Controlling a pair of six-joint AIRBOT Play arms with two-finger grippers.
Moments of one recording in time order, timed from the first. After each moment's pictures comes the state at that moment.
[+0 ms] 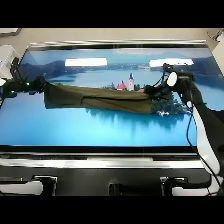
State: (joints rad) left arm 0.25 -1.56 1.42 0.78 -0.99 -1.26; right arm 0.13 -1.60 1.48 -1.43 1.07 1.86
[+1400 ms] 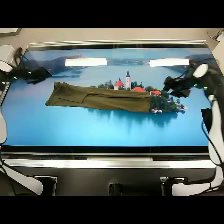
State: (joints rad) left arm 0.23 -1.86 1.94 1.11 -1.12 -1.44; right arm -0.14 -1.61 1.59 -1.28 1.18 1.79
